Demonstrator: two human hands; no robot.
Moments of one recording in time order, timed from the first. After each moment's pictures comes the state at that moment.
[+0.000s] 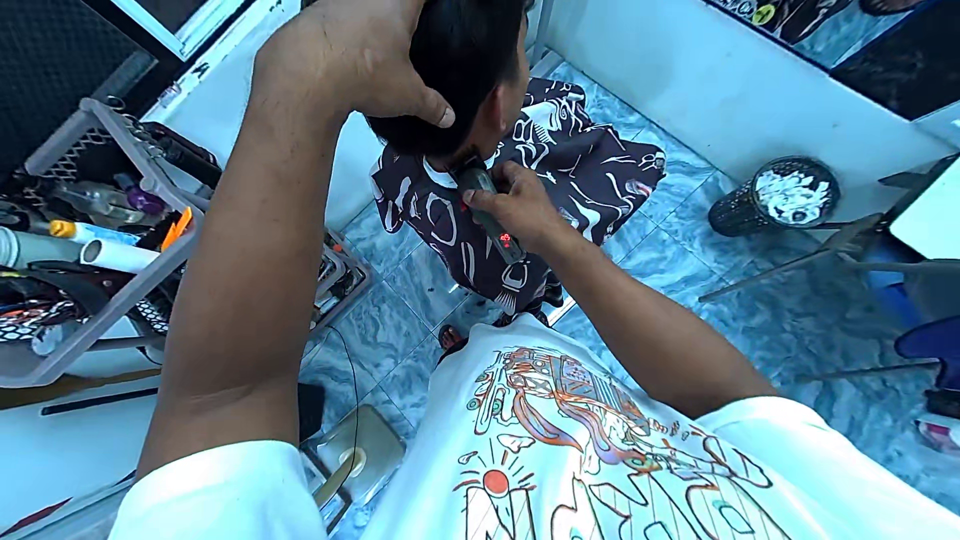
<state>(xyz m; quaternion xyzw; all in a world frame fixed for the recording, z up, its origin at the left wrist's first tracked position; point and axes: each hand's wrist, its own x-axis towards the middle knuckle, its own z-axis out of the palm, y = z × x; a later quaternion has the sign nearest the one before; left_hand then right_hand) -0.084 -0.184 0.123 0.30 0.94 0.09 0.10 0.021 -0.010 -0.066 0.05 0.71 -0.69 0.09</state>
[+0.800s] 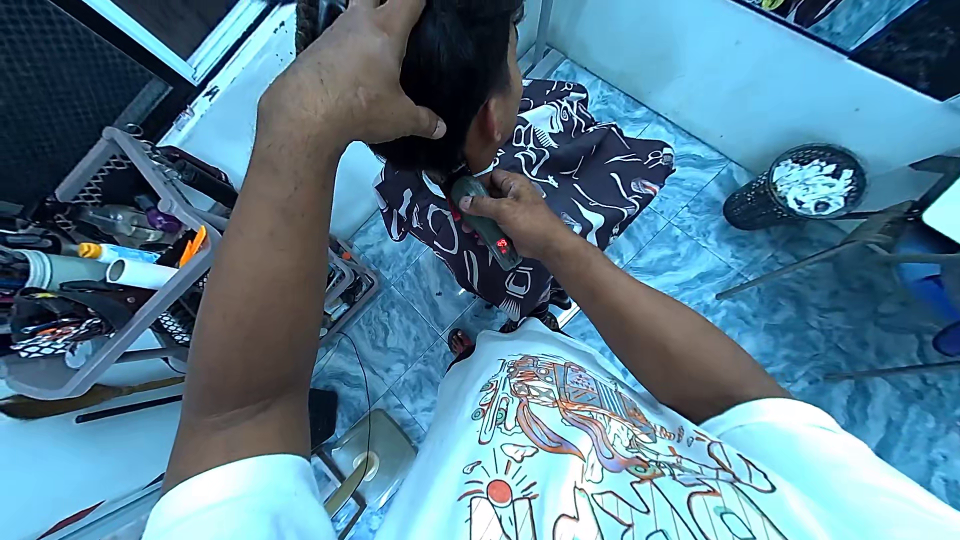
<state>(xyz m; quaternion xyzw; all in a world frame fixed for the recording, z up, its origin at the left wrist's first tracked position) -0.091 -0.185 0.118 0.30 0.95 0.09 0.07 0.018 -0.010 -0.060 0.01 0.60 -0.79 0.13</state>
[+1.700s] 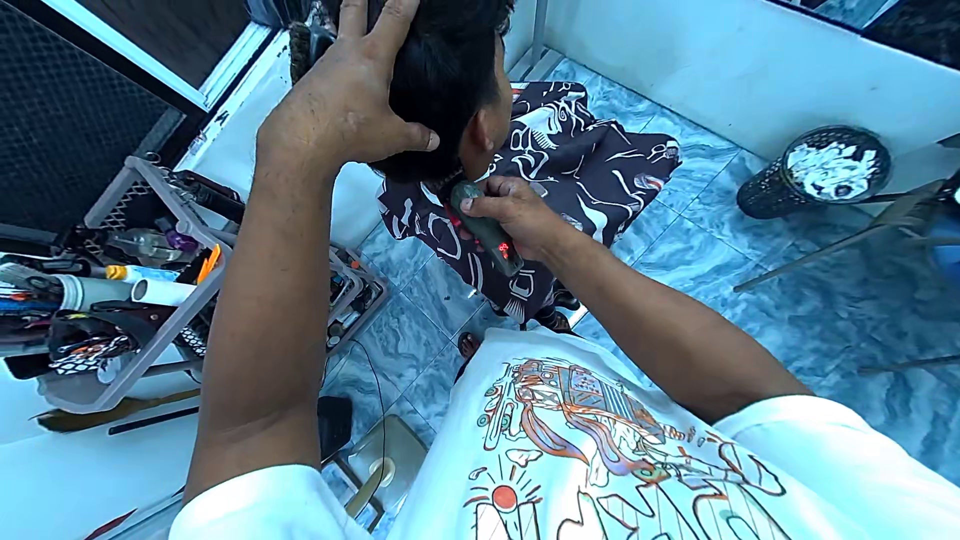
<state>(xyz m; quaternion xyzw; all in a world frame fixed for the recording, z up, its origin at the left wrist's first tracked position) -0.093 -0.185 0.118 0.29 0.95 0.08 0.07 0.019 -0.005 -0.049 0.02 0.53 -0.83 0.18</state>
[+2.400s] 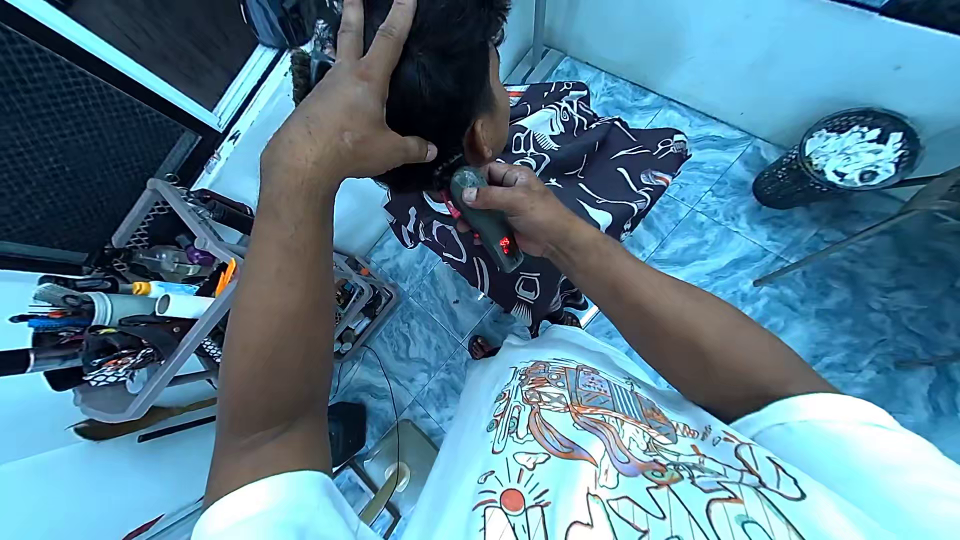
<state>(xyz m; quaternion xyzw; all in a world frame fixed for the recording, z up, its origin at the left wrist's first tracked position) -0.094 -0.188 0.119 0.29 0.95 0.08 0.07 0.016 0.000 -0.031 -0.01 0.51 -0.84 0.16</state>
